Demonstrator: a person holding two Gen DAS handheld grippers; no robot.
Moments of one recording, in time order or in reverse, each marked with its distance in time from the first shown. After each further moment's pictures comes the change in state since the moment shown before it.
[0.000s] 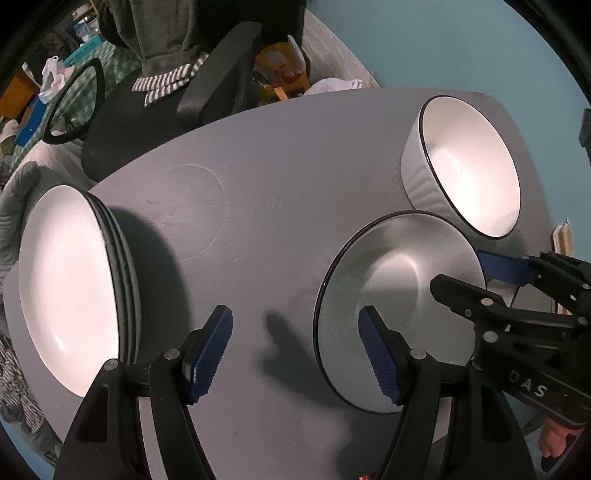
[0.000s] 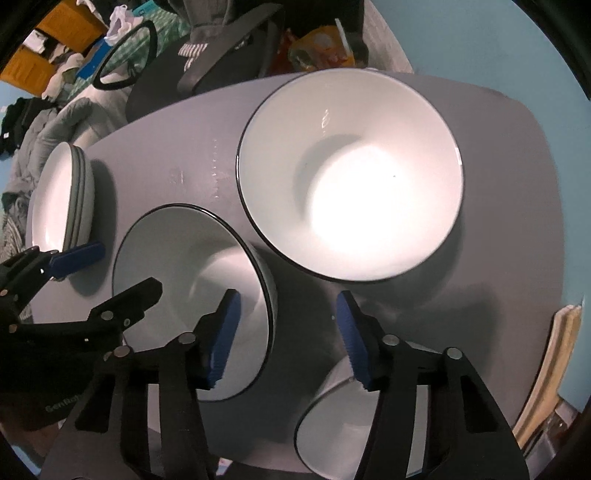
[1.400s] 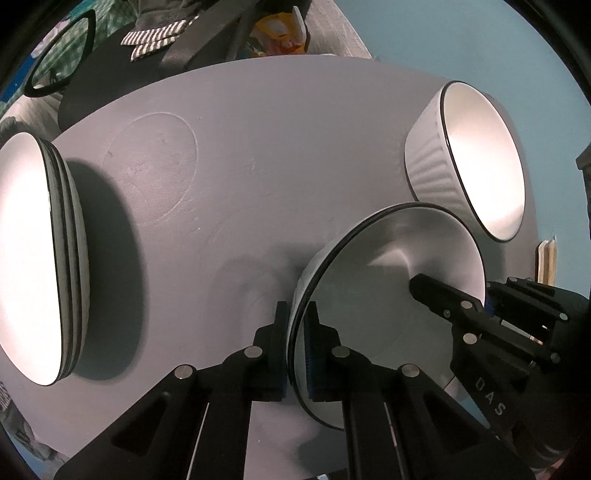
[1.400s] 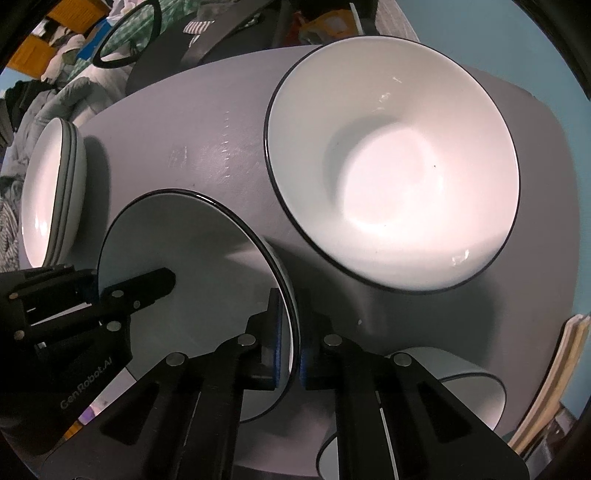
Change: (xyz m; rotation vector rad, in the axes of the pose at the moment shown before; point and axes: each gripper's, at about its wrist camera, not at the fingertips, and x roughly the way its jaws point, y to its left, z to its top) left arm 0.017 0.012 -0.005 -0.089 0.113 -0.140; right arm 0.011 0.004 -0.002 -0.026 0.061 -0.010
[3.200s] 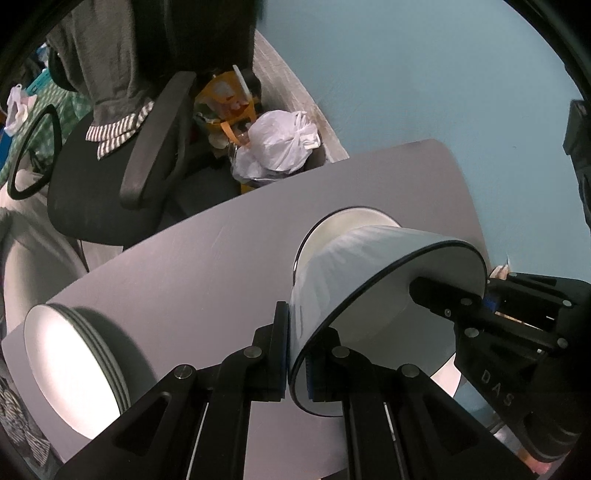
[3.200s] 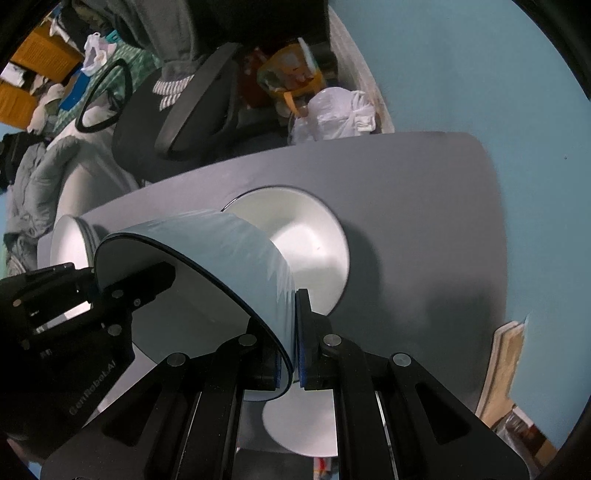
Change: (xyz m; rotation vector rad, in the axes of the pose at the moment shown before) left arm -0.064 -0.084 0.076 0.175 -0.109 0.009; right arm -0.076 -0.045 0.047 0.128 -0.071 -0.011
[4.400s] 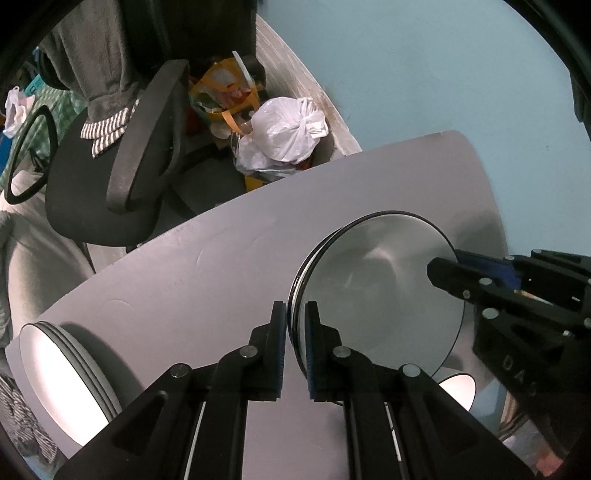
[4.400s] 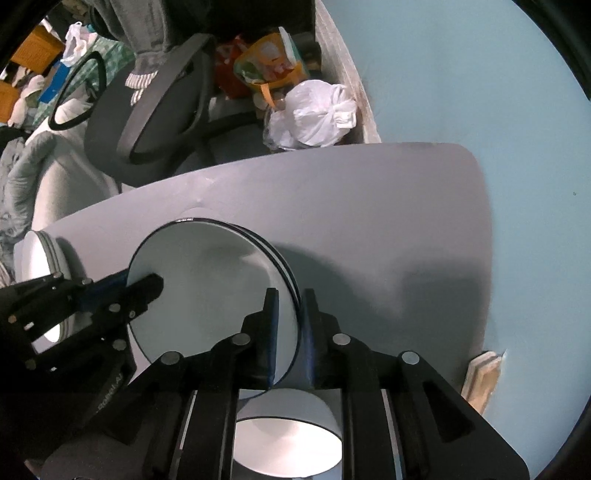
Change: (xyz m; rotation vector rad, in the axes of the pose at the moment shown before) left arm 0.032 -0.012 0.021 0.002 0.057 0.051; right arm 0.018 -0.025 0.032 -0.010 0.058 -0.062
